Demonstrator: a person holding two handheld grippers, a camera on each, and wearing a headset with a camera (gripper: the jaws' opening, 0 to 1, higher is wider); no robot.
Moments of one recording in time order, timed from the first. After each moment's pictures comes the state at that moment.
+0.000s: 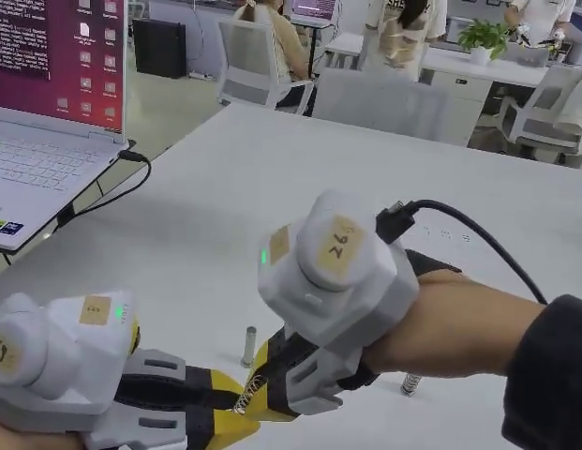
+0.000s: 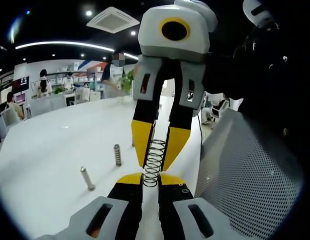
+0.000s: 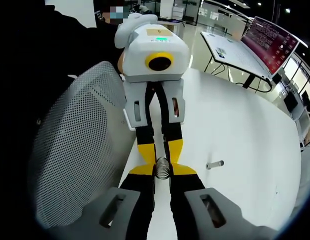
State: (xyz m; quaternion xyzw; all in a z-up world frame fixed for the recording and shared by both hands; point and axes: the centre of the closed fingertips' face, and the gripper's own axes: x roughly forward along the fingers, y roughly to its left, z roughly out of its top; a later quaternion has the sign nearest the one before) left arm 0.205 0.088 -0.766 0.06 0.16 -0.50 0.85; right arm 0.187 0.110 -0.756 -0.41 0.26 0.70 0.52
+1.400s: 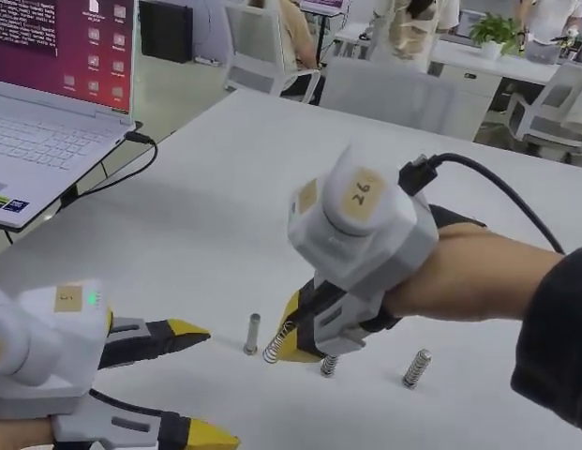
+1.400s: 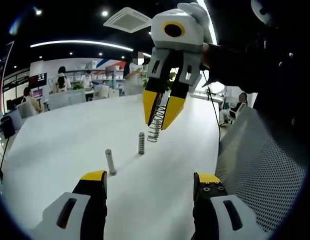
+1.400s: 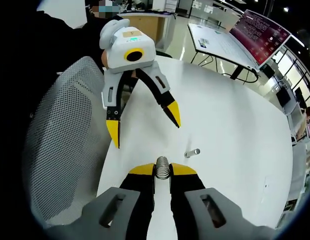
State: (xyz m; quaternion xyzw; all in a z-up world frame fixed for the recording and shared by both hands) left arm 0.217 0.125 -0.783 0.05 0.17 -0.42 0.89; right arm 0.235 0.102 -0.749 -0.44 0.27 0.66 0.54
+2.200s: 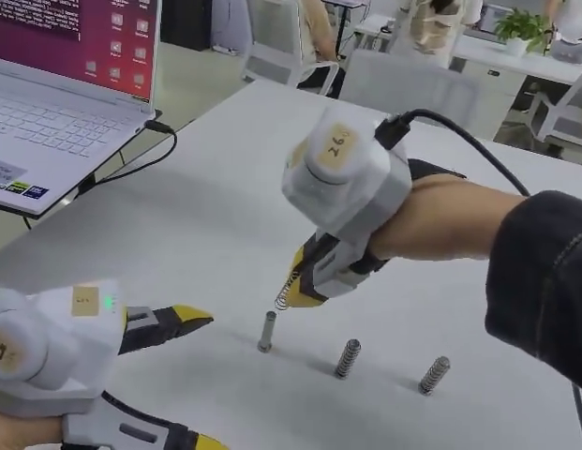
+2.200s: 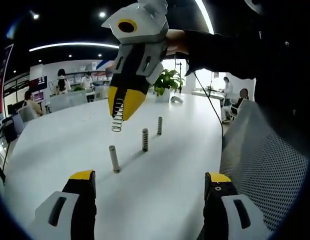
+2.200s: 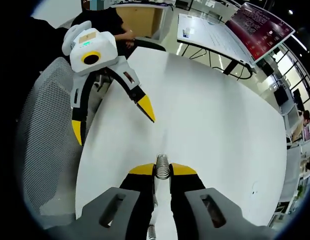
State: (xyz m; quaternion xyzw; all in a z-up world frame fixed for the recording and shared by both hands) left arm 0.220 0.131 -0.789 0.07 0.16 -0.42 0.89; right arm 0.293 0.134 -0.756 -0.48 0.28 0.64 0.53
